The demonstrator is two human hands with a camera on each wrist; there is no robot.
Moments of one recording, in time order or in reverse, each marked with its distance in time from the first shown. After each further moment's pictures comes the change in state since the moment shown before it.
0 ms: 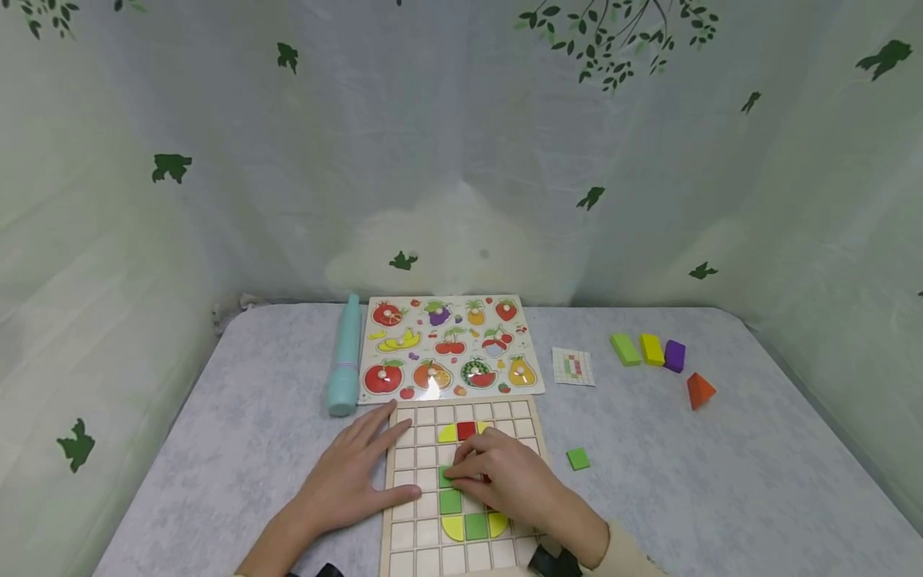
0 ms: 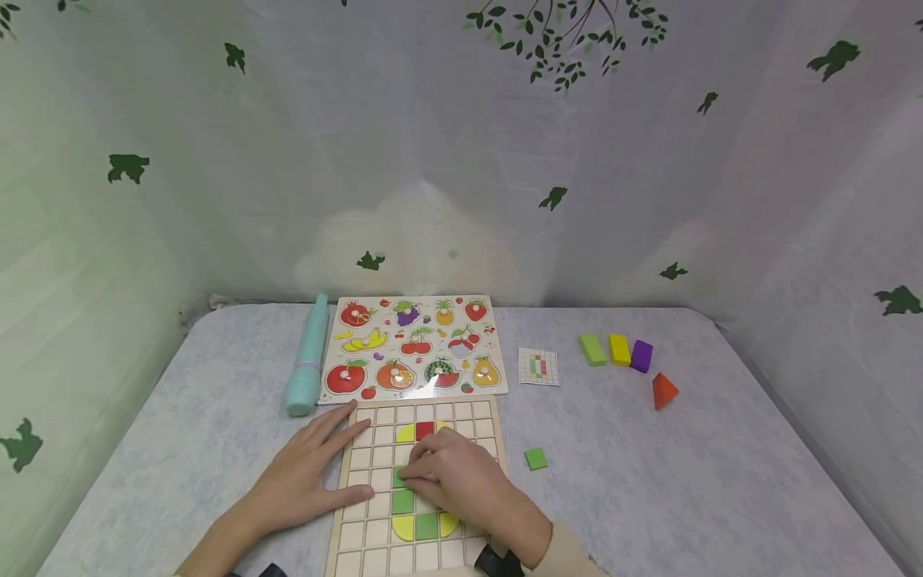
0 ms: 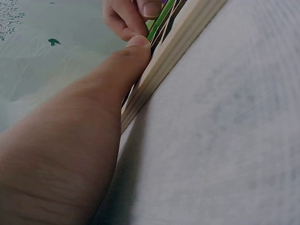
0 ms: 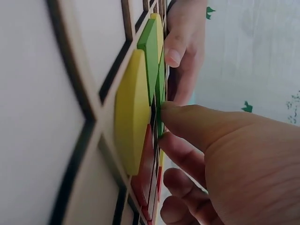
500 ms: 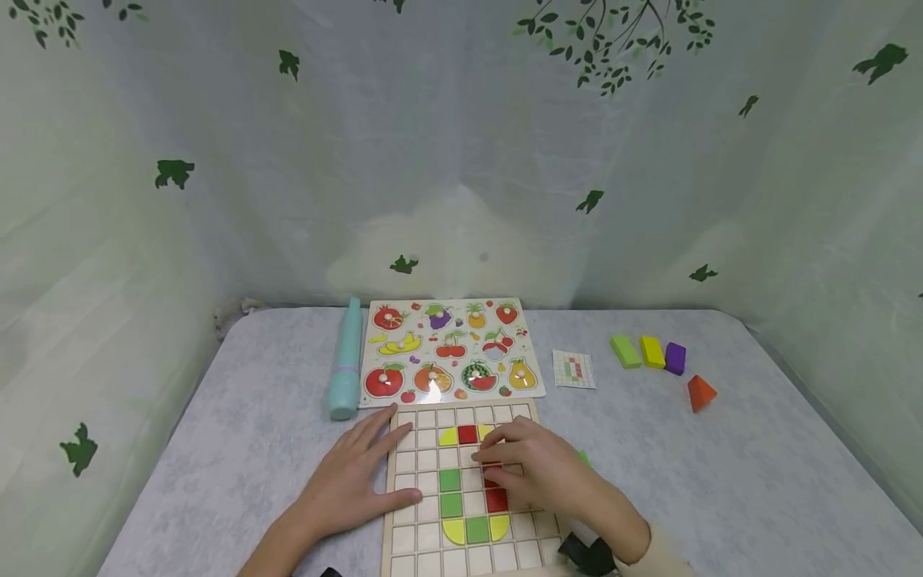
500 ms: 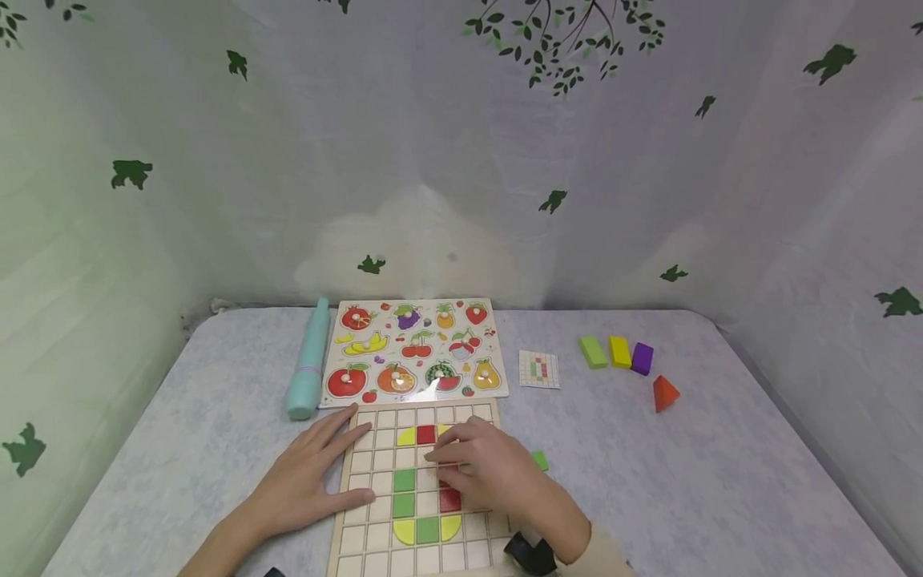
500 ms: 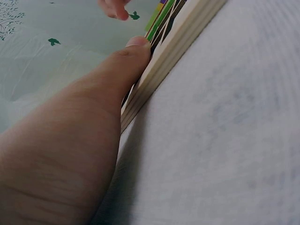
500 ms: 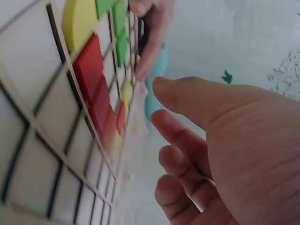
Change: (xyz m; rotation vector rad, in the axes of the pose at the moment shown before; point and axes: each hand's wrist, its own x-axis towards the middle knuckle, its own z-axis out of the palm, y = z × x) left_hand -0.001 0.001 -0.001 -0.005 0.008 0.006; right_hand -0.018 0.011 -0.038 0.025 -0.031 0.070
